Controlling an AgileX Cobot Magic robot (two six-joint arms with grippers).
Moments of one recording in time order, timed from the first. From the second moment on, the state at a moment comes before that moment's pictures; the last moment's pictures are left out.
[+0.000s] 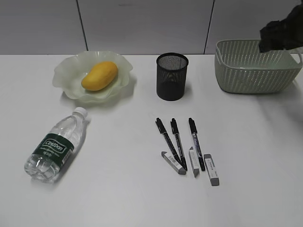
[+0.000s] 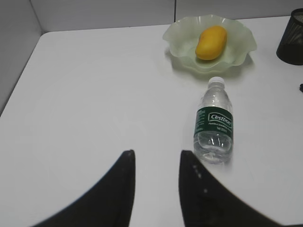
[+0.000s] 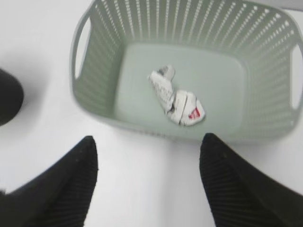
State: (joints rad) left arm -0.10 -0.01 -0.54 0.03 1.06 -0.03; right arm 0.06 1.75 -1.28 0.12 0.47 -0.16
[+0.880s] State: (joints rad) left arm -0.10 -0.01 -0.54 0.03 1.06 -0.03; right arm 0.06 0.04 -0.60 0.03 1.09 -0.07
